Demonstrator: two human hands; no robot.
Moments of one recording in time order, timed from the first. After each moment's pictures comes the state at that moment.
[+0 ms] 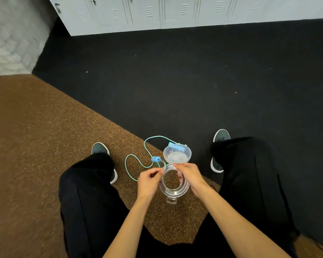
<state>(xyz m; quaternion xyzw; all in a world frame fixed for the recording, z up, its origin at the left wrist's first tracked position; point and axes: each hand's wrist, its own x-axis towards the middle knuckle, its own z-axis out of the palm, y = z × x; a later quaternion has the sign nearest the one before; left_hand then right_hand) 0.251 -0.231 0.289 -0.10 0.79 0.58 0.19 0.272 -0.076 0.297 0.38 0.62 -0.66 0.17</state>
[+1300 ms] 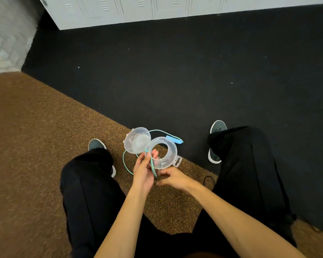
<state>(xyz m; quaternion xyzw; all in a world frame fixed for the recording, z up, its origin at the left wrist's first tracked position) 0.236 -0.222 0.298 -0.34 0.35 0.86 0.18 0.288 -0.105 0.283 0.11 0.70 -0.64 0.31</state>
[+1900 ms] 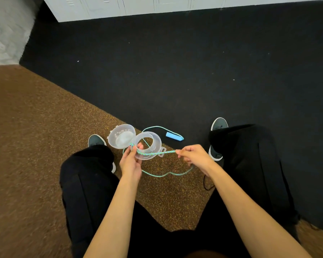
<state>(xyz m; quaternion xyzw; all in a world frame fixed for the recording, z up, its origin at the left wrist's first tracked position) 0.203 -0.253 0.280 -0.36 0.40 0.84 0.11 0.266 -0.042 0.309 0.25 0.69 -0.65 0.20</state>
